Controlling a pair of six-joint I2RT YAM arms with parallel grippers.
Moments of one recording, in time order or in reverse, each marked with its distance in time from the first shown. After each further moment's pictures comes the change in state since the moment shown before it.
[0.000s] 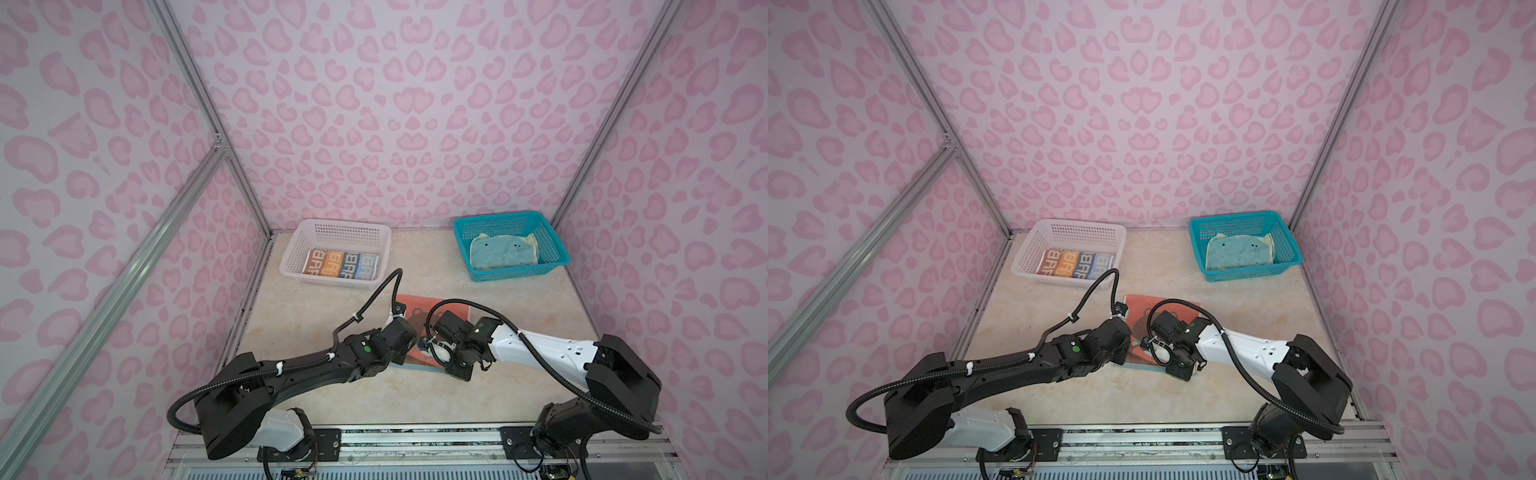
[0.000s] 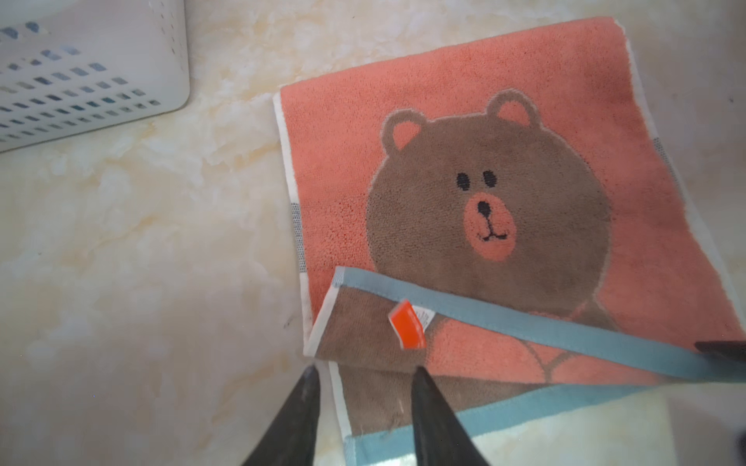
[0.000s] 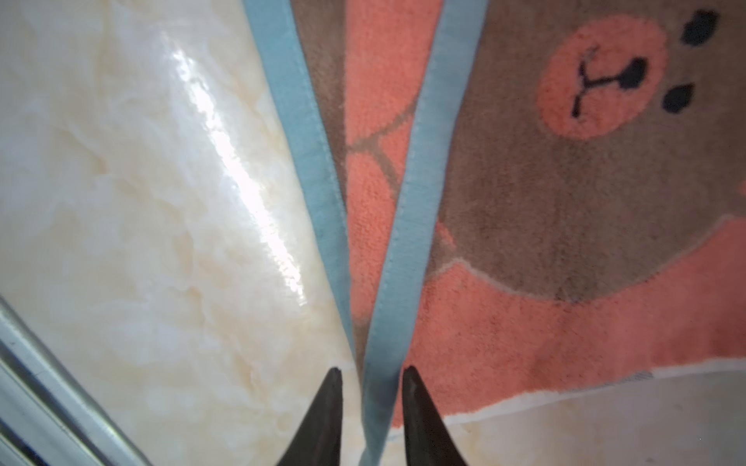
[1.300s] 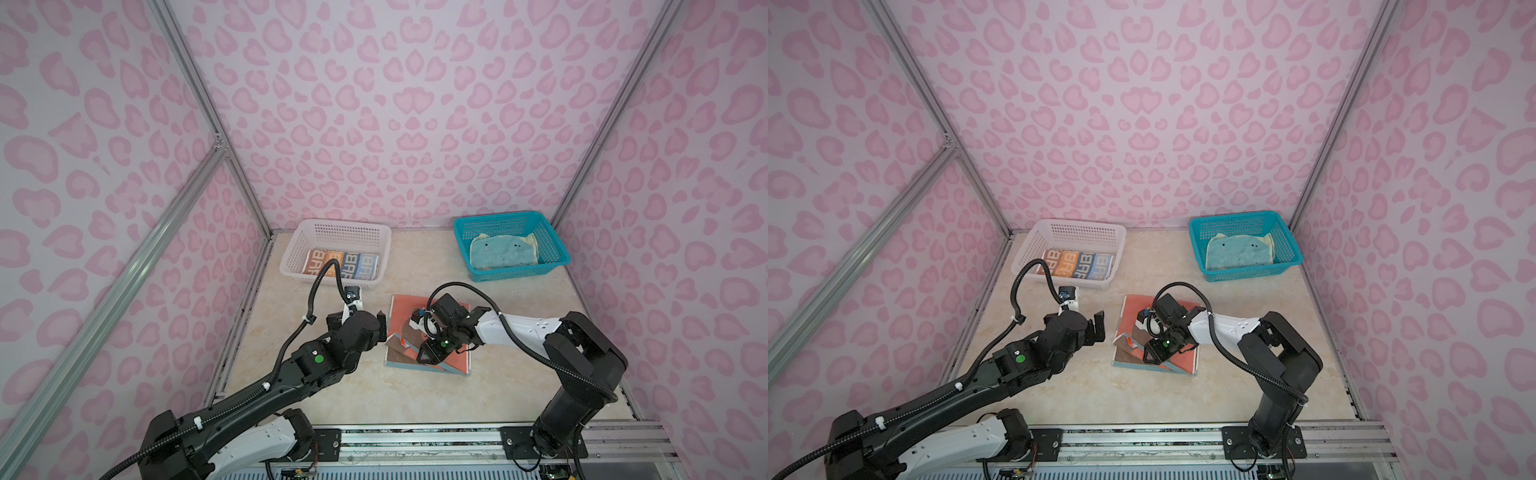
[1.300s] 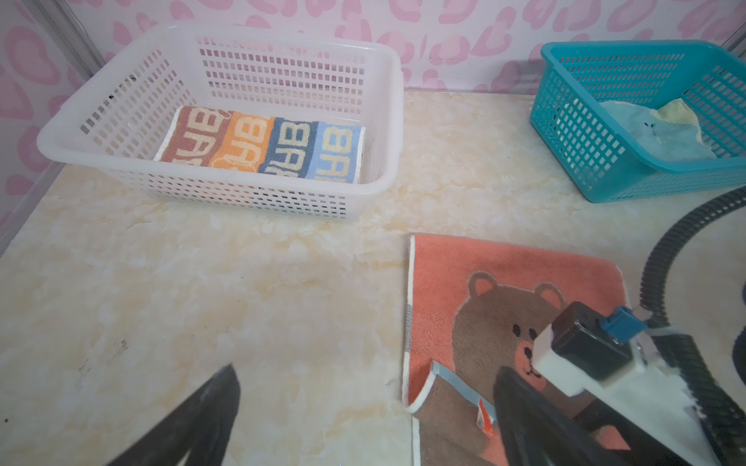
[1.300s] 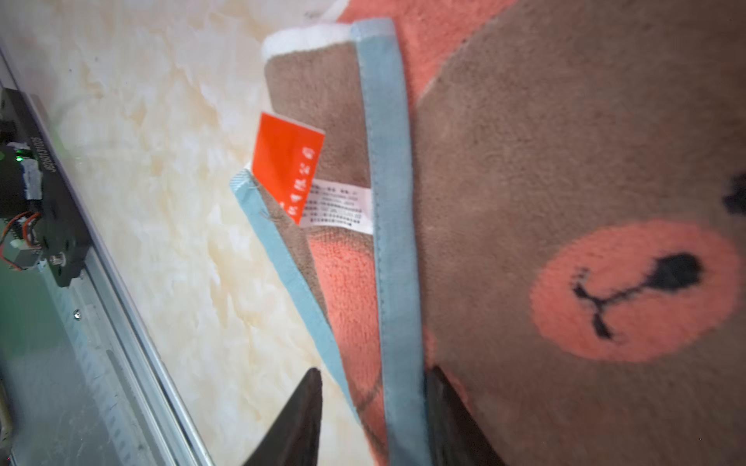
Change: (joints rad) left arm 0.098 -0.368 -0.011 -0.092 -0.226 -0.064; right arm -0.122 0.204 0.042 0.360 -0.454 0.431
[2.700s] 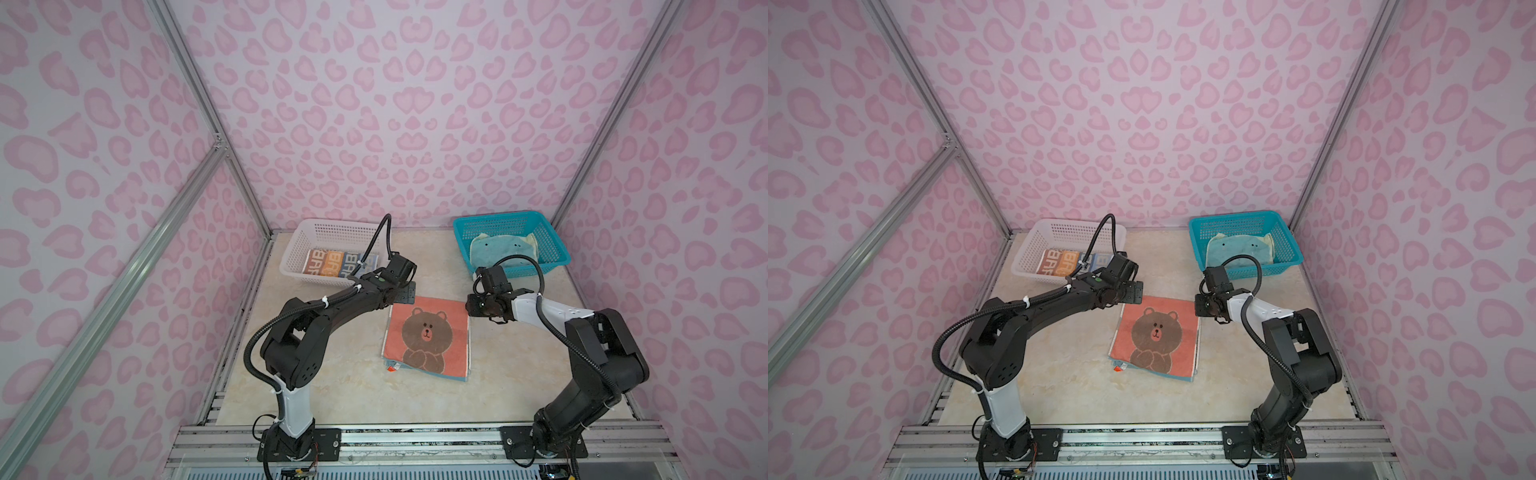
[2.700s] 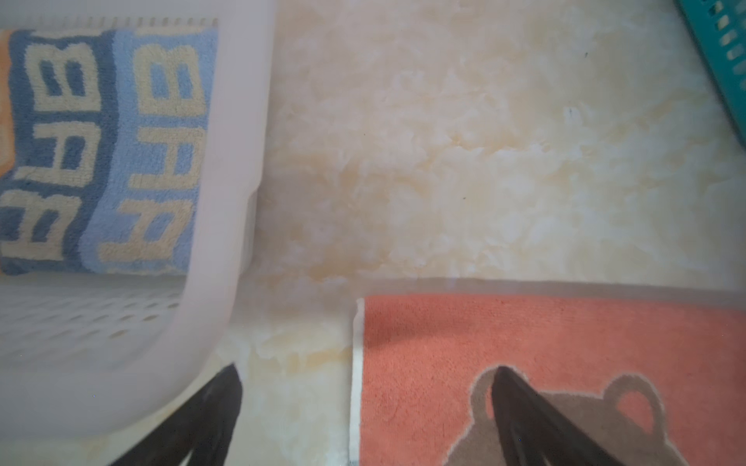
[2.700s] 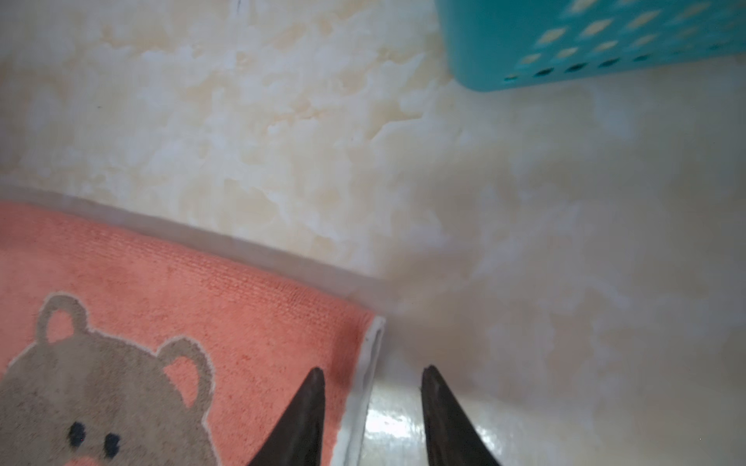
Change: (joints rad) left arm 0.241 0.925 0.647 -0.043 0.356 0.116; right arm -0.452 -0.014 0.001 0.153 0.435 0.211
